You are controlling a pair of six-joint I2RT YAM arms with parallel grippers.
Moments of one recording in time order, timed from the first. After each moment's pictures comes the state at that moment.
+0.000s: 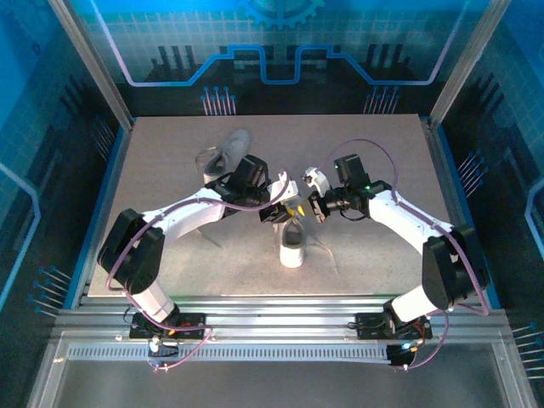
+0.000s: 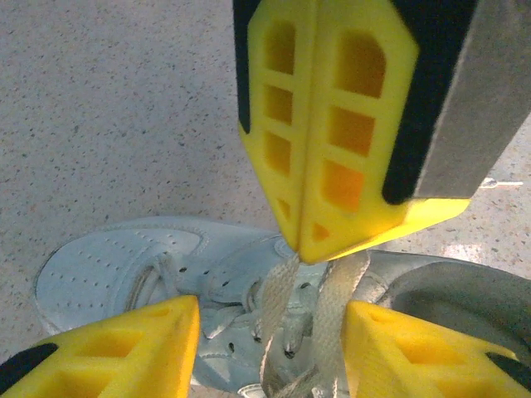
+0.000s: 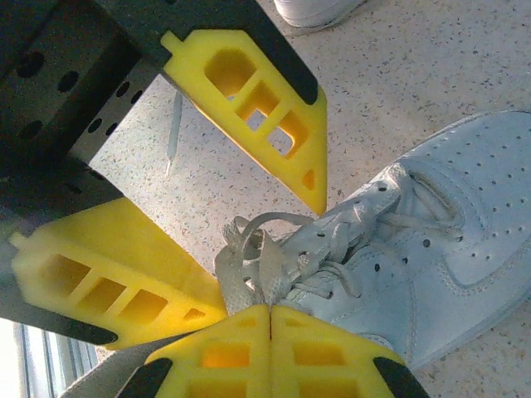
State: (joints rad) left arm -0.58 1.67 1.14 -0.27 0.50 0.54; right arm 0.39 1.50 0.99 -0.40 -0.68 -0.17
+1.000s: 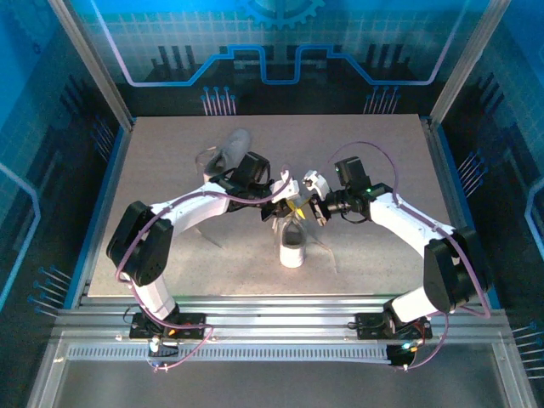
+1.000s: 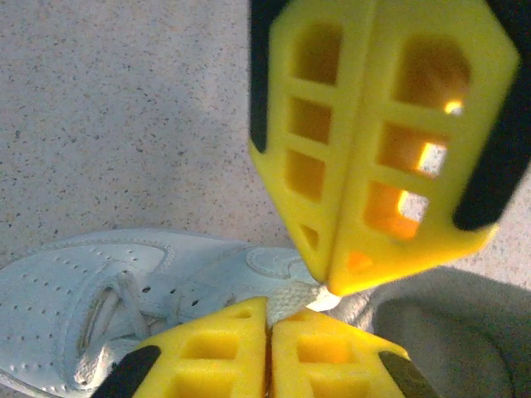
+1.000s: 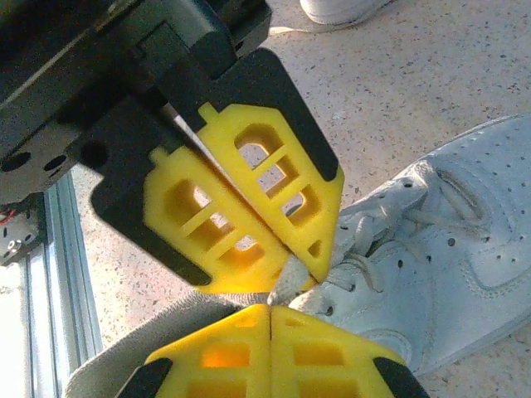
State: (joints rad) left arm -0.55 1.74 1.20 -0.31 0.62 0.54; right arm 0.39 1.48 0.96 -0.40 -0.72 -0.22
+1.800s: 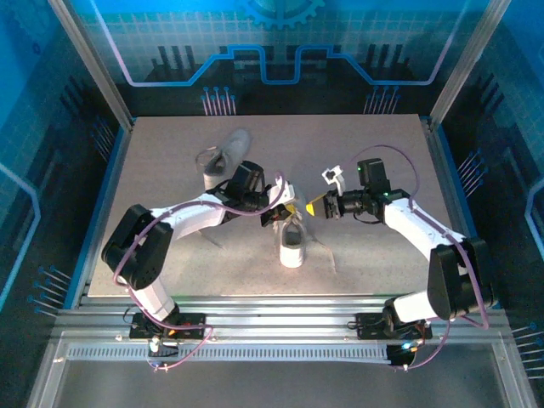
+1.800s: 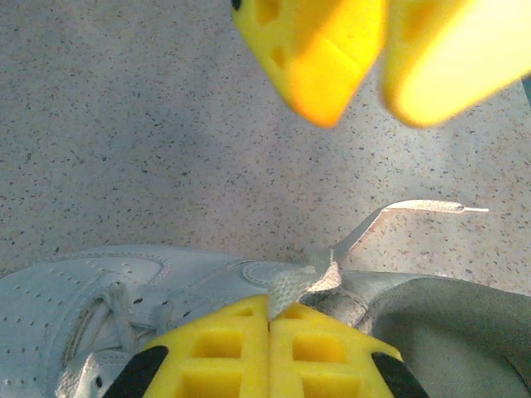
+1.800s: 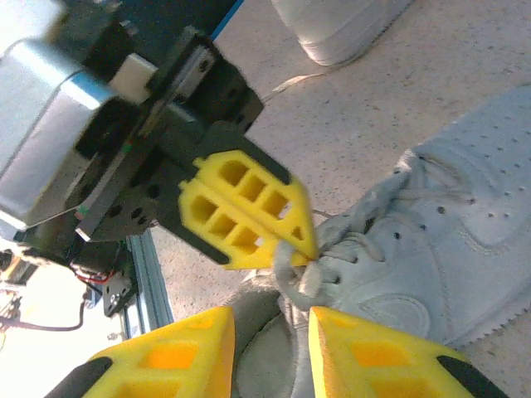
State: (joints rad) left arm -0.55 1.70 1.02 -0.04 0.64 0.49; right arm 0.23 1.43 0.87 -0.29 -0.95 0.01
